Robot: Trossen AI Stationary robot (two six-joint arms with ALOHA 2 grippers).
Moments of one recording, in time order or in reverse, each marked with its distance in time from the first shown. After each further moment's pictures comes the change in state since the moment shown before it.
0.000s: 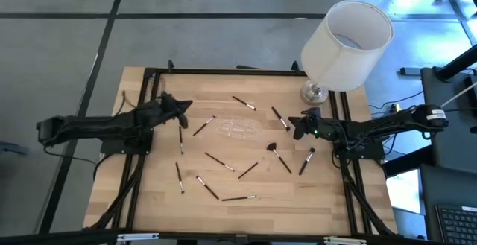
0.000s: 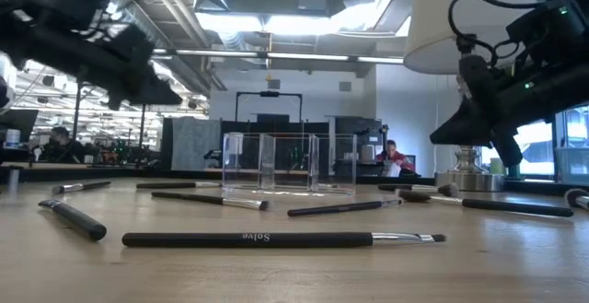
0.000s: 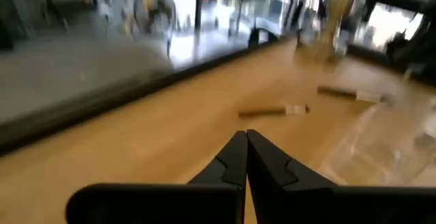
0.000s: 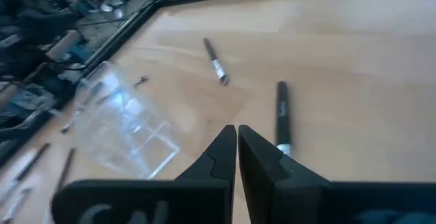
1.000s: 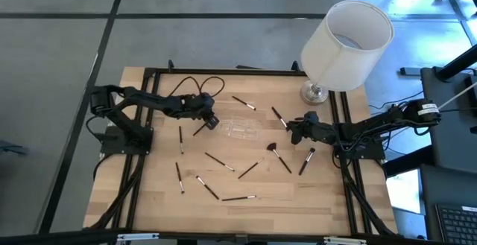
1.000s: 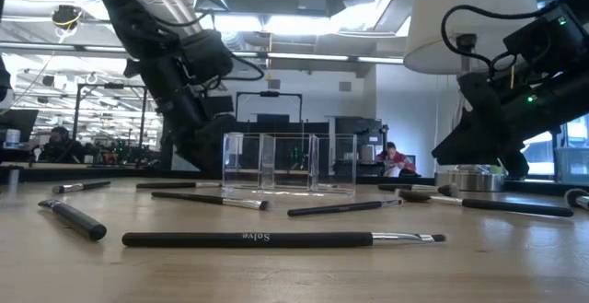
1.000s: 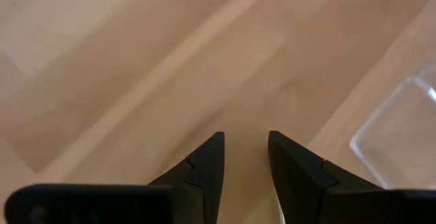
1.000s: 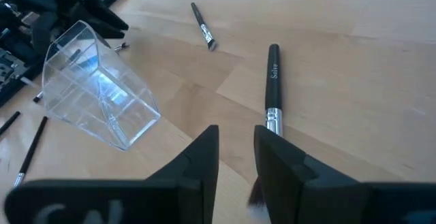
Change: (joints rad) left arm 0.059 0.922 0.508 -0.254 0.172 -0.084; right arm 0.063 0.164 0.000 0.049 0.015 0.034
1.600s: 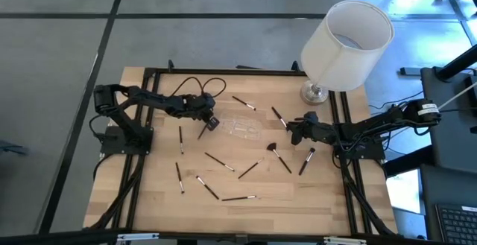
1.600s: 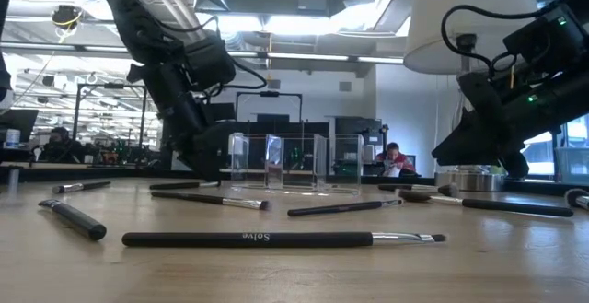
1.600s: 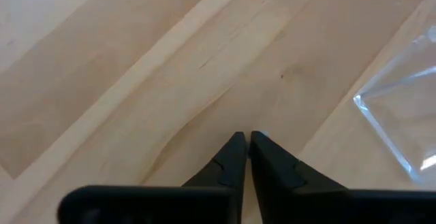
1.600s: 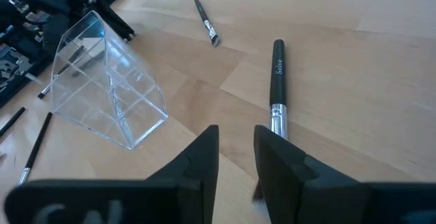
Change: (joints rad) left arm 0.002 0.029 0.001 -0.033 0.048 0.015; right arm 0.001 0.000 0.000 0.000 -0.019 0.002
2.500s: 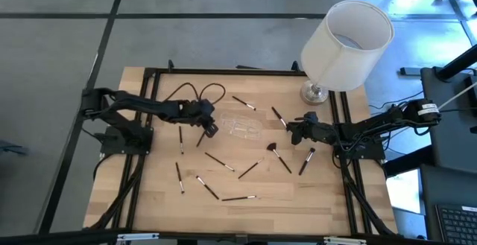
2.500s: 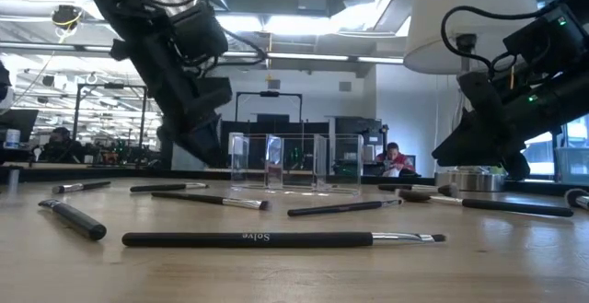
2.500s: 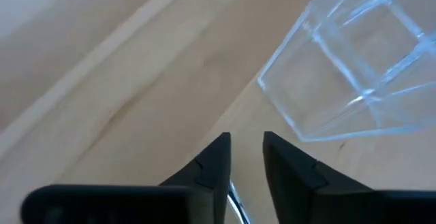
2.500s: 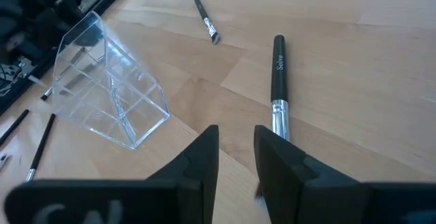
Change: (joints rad) left arm -0.122 -0.126 -0.004 -0.044 -0.030 -0.092; right arm 0.000 0.000 0.000 -0.003 -0.008 0.028
